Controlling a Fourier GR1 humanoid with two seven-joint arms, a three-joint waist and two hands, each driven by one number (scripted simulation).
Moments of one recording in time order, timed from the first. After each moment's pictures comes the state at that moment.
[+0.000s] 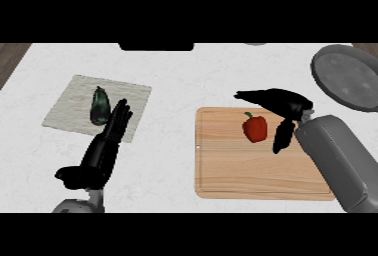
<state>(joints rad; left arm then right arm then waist) -0.05 0.11 -0.20 -1.56 0.06 0.10 -0.10 -0.64 -0.38 0.30 -1.01 0.74 0.54 -0.24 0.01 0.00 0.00</state>
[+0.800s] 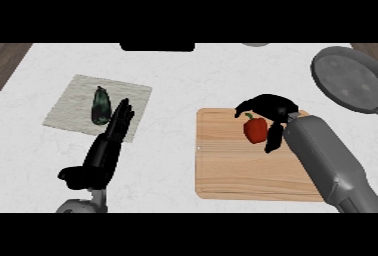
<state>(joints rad) -0.05 0.07 -0.18 -1.56 0.03 0.08 -0.10 -0.70 -0.30 0.28 -0.76 0.94 0.43 -0.36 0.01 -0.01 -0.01</state>
